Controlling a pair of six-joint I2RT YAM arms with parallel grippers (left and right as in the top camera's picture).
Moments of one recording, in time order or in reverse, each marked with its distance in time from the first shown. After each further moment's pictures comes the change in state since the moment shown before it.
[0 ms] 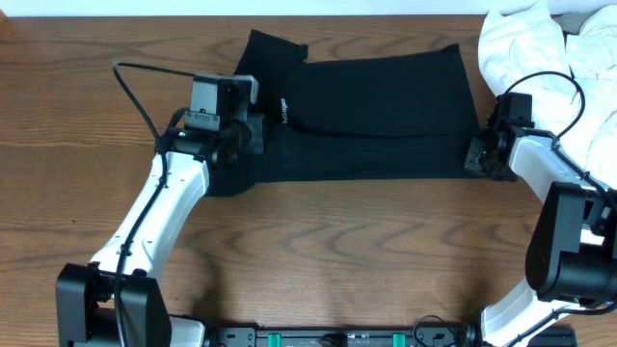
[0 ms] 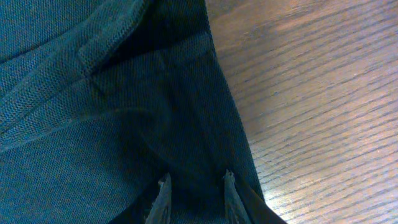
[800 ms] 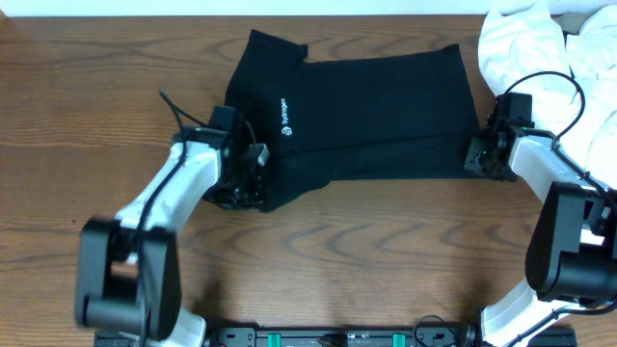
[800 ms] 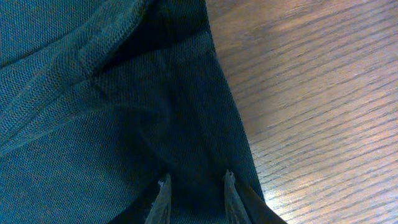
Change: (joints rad) left arm 0.000 0.146 -0.031 -0.493 0.163 0.086; right arm 0.000 0.000 0.000 0.000 0.000 0.000
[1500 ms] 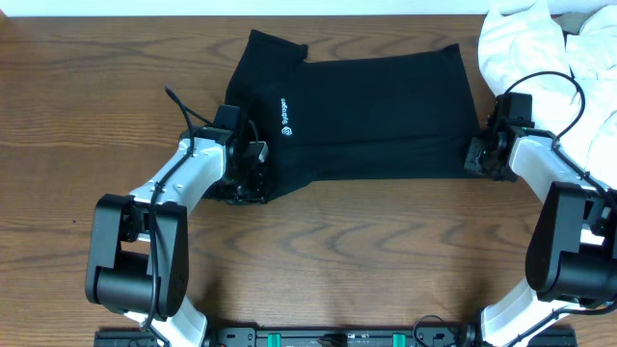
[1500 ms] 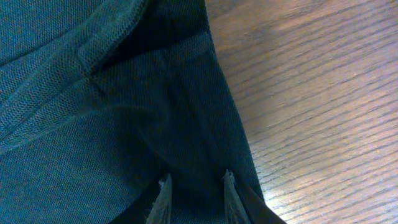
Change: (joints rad) left arm 0.001 0.100 -0.002 0.116 -0.072 0.001; right arm 0.000 0.000 0.000 0.000 0.000 0.001
